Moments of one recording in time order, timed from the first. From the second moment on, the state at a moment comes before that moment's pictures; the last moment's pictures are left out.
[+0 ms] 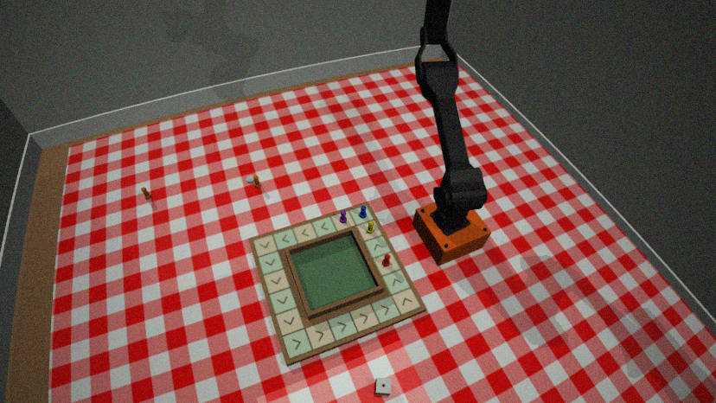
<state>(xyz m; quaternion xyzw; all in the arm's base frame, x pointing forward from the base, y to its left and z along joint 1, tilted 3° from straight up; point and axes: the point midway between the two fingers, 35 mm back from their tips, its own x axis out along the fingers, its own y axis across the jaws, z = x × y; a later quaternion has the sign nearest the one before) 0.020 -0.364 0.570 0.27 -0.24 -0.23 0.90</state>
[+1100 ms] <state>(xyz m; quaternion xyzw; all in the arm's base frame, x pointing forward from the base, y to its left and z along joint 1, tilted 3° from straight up) 0.161 0.066 0.668 0.05 -0.29 0.04 0.95</state>
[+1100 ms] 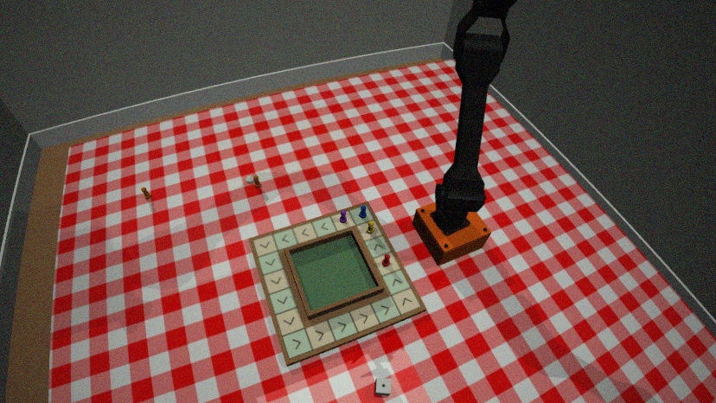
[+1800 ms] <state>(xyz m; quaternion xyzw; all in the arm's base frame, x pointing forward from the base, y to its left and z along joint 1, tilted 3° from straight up) 0.315 0.265 0.428 0.04 0.09 0.21 0.97</state>
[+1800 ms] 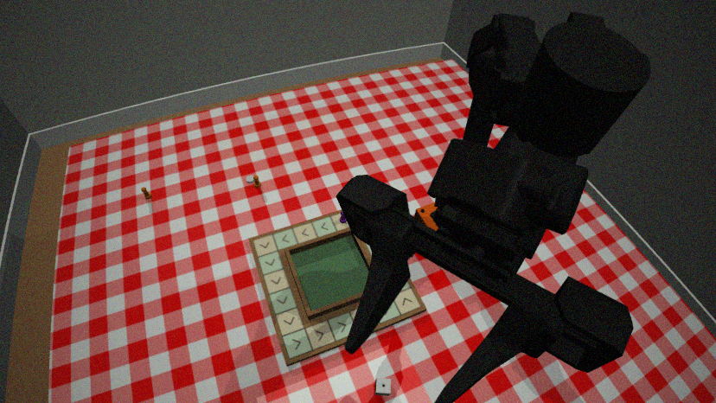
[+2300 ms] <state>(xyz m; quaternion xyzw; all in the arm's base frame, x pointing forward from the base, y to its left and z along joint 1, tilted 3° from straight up) 0.335 0.266 0.184 0.14 0.48 0.05 0.86</state>
